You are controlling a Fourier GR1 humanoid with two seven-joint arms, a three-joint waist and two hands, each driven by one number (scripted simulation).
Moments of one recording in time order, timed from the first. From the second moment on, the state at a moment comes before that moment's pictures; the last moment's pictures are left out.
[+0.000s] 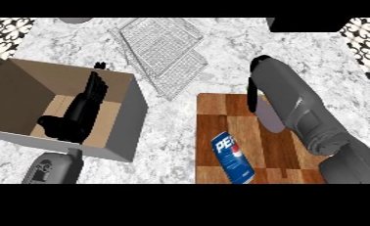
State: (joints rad) left arm -0.16 0.24 -0.12 -1.40 0.15 0.00 -0.14; right arm -1.17 -0.16 0.52 -0.04 0.10 0.69 0.91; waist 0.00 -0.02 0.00
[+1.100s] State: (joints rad) left arm -0.09 0.26 -0.05 -1.40 0.16 0.01 -0.13; right arm -1.11 -0.09 0.62 -0.33 0.32 -0.02 0.97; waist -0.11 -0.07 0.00
